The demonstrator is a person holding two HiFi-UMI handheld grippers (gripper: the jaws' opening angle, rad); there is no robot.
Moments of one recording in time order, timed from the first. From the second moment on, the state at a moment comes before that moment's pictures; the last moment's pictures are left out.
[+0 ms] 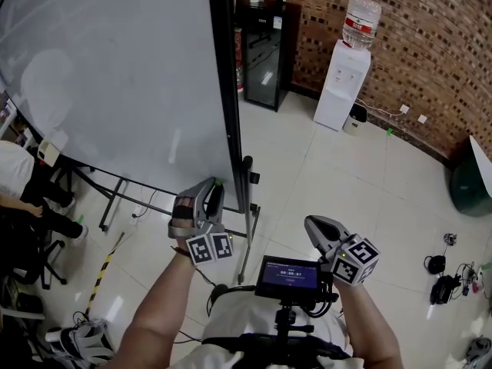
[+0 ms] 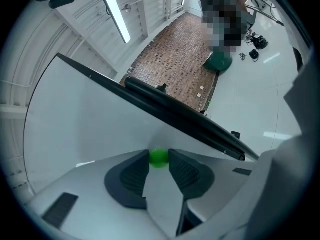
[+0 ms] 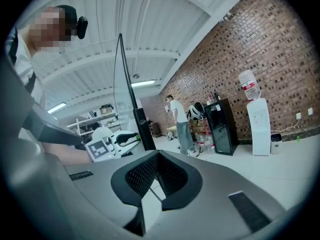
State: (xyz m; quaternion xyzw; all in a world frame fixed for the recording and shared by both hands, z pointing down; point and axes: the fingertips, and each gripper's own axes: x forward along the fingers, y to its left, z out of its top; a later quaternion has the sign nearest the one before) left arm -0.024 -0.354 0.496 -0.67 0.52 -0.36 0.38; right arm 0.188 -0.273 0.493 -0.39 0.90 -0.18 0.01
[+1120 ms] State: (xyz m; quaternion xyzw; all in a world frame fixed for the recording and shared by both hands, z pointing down) left arm -0.017 -0.261 0.471 -0.81 0.55 -0.22 0.02; right arm 0.156 -0.254 0.488 -0.24 0.95 -0.20 0.00
